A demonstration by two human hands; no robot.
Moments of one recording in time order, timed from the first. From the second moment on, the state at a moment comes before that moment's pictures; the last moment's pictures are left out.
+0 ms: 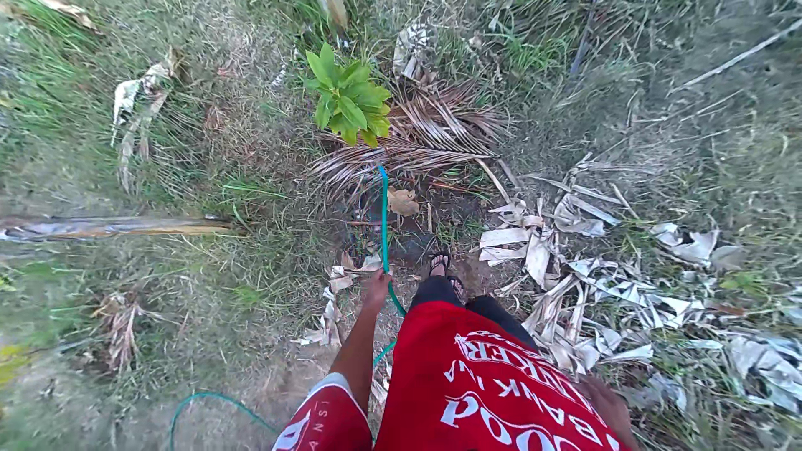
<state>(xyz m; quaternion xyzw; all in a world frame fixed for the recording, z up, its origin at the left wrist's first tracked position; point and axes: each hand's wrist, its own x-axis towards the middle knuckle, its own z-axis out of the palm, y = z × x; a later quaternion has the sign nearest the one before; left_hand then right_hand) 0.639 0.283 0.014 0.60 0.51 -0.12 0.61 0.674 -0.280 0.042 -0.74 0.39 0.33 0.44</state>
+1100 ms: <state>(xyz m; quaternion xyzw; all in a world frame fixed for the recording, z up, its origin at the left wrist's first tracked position) 0.728 0.272 -0.034 0.66 0.46 -0.23 0.56 0.804 -0.078 0.247 -0.86 0.19 0.34 0.32</state>
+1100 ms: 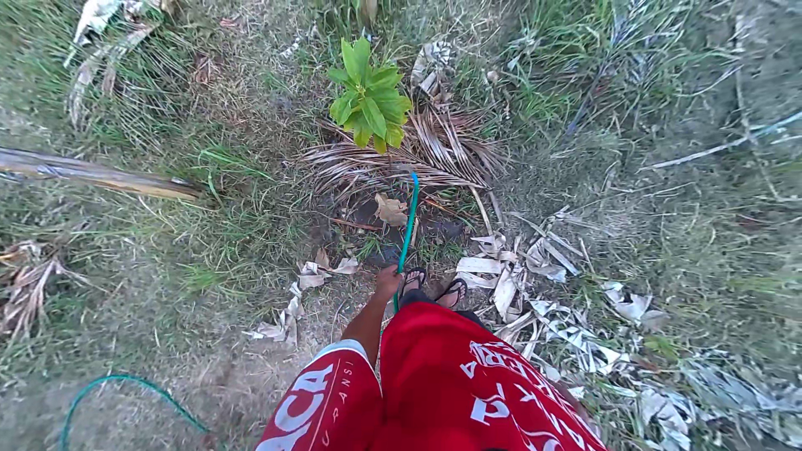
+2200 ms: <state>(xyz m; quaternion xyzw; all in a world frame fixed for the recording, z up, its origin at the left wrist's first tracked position) 0.738 0.271 -0.034 0.72 0.44 -0.26 0.48 0.762 -0.240 0.043 -0.80 0.26 0.35 0.41</state>
